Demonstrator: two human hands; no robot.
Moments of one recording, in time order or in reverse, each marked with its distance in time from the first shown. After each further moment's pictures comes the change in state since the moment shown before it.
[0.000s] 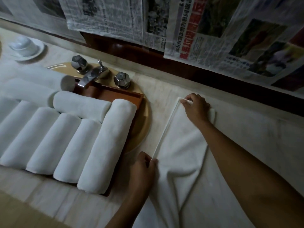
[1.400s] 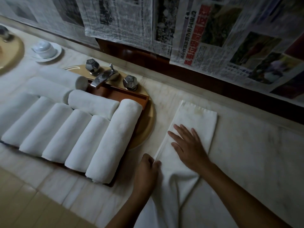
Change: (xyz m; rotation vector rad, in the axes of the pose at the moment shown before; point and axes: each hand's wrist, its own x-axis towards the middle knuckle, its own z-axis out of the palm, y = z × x) left_hand -0.016 -0.001 0.004 -0.007 -0.029 -0.014; right_hand -0.149 0.005 -0.009 -0.263 -0.264 -0.556
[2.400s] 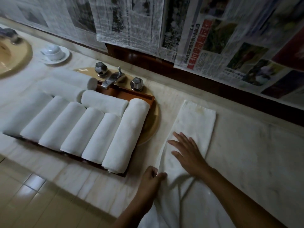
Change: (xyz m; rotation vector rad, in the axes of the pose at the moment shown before) left_hand -0.049 -0.026 -0.032 -0.380 -0.233 -0.201; right_hand -0.035 -0.037 0.003 0.103 -0.126 0.034
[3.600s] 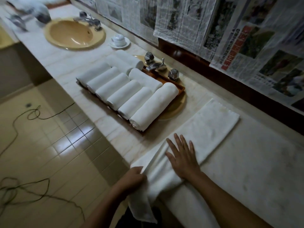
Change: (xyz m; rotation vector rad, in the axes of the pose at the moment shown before) left_hand -0.104 -0.095 -0.041 0.200 0.026 0.005; right_hand -0.072 -0.062 0.035 -0.208 0.043 -0.182
